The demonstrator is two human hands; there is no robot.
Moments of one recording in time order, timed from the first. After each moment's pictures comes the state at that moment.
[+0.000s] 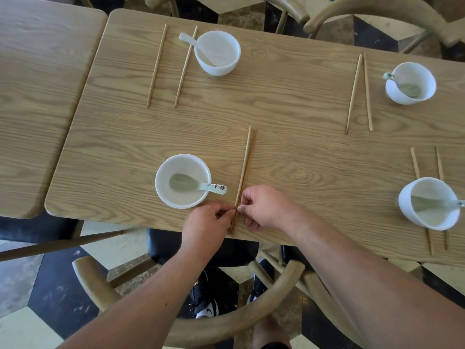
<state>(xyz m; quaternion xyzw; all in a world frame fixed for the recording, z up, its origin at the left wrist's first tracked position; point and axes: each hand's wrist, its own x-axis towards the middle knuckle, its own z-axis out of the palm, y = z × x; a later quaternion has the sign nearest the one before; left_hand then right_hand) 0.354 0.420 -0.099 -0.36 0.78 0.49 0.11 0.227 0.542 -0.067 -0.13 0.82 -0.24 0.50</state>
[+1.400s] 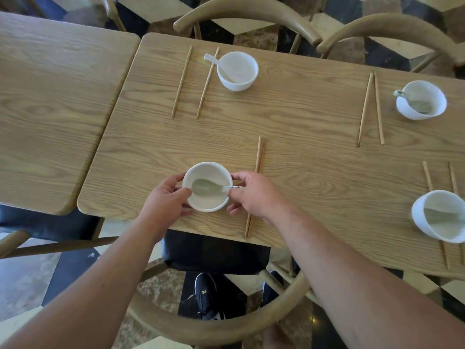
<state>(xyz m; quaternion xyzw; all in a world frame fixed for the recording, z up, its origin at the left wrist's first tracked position) 0.364 0.309 -0.053 -0.46 0.62 0.63 0.05 0.236 0.482 -0.046 -0.04 0.76 -0.46 0.47</state>
